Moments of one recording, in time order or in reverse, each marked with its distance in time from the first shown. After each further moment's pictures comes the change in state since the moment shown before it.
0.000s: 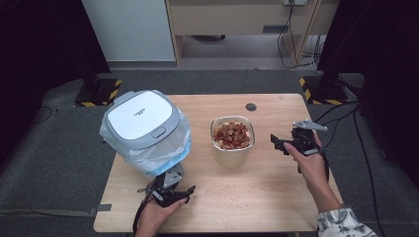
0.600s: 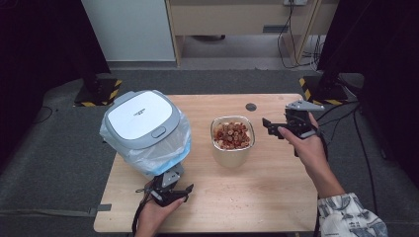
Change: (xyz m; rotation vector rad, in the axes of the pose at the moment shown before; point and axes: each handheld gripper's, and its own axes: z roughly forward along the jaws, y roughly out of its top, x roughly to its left) left arm 0.002 -0.001 -0.002 0.002 0.032 -0.030; right arm 0.029 0.068 -0.018 -0.066 0.073 -0.106
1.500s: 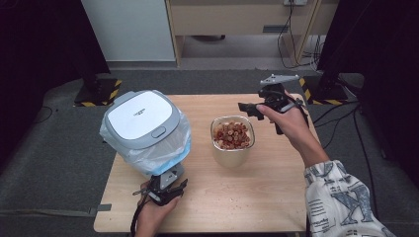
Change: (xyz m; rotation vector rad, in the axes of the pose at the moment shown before) left arm 0.002 -0.001 -0.007 -0.033 0.098 0.018; right arm 0.032 0.075 0.035 0.044 0.214 -0.082
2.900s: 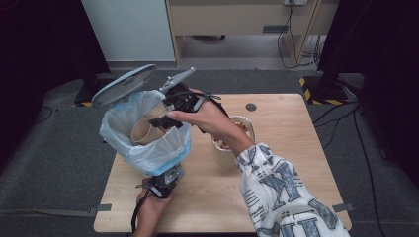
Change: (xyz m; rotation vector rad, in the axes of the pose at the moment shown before) left arm 0.019 -0.002 0.022 0.113 0.081 0.159; right arm 0.193 0.087 0.090 0.080 0.508 -0.290
